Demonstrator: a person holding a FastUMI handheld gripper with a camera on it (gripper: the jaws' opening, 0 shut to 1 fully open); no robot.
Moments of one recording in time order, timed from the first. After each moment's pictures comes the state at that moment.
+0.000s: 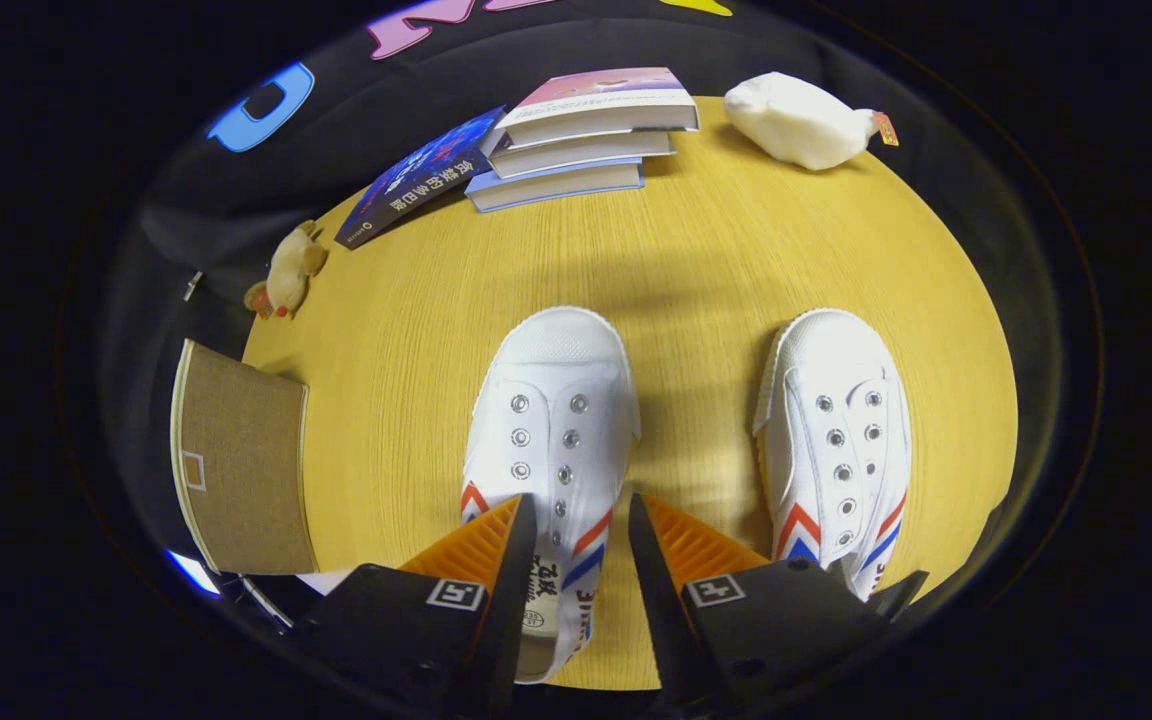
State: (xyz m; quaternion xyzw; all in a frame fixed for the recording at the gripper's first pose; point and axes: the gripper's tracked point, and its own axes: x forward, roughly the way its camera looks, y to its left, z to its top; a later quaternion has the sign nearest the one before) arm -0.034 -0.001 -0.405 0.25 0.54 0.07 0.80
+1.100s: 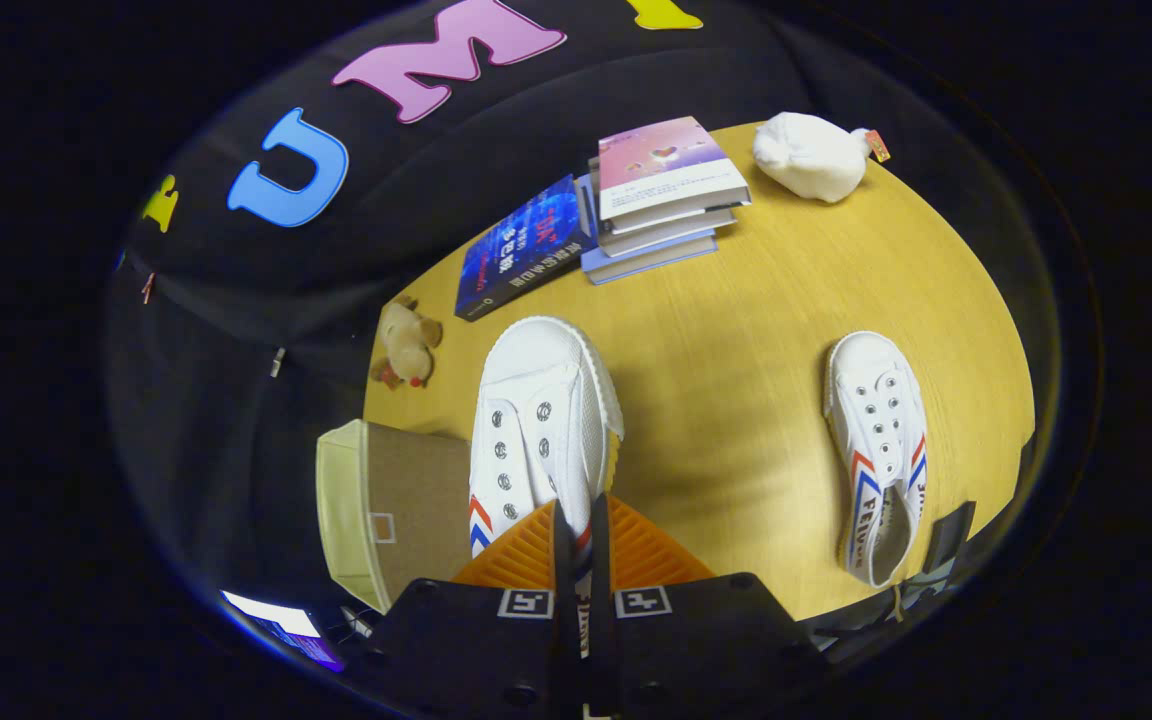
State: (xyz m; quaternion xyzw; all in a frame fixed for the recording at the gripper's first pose) arm -0.022 0.046 -0.231 0.38 0.47 0.10 0.79
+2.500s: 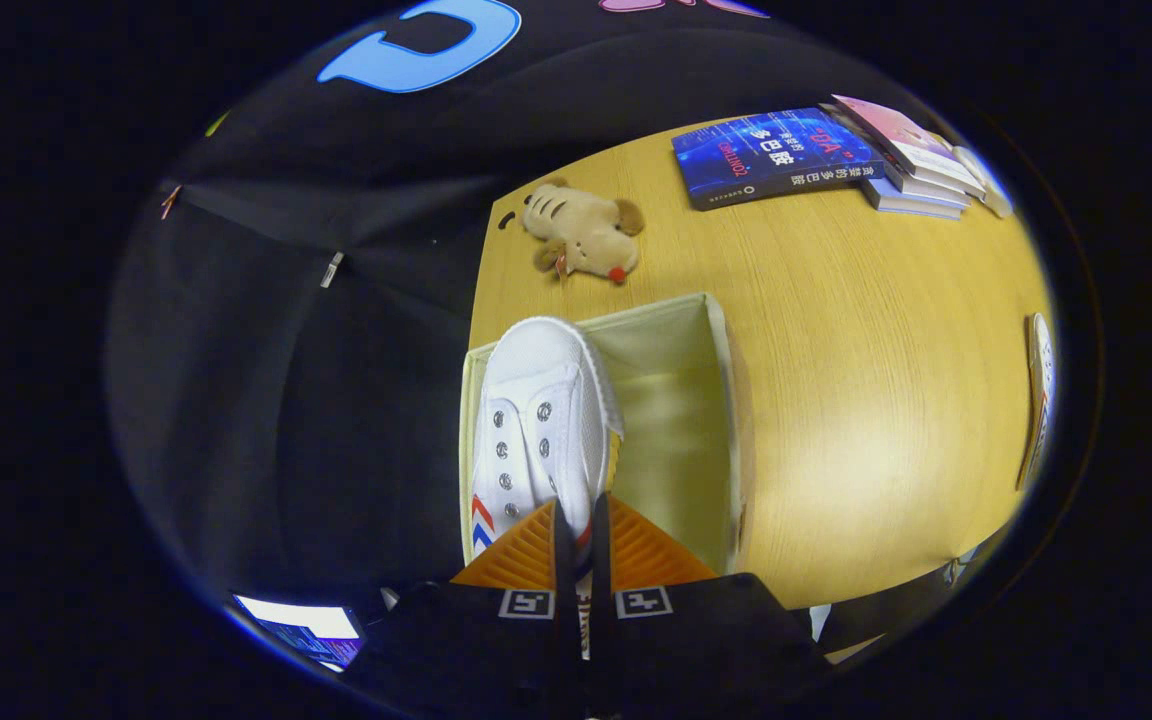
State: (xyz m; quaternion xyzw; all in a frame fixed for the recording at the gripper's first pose) arm -0.003 0.356 -0.161 0.34 0.54 0.18 0.75
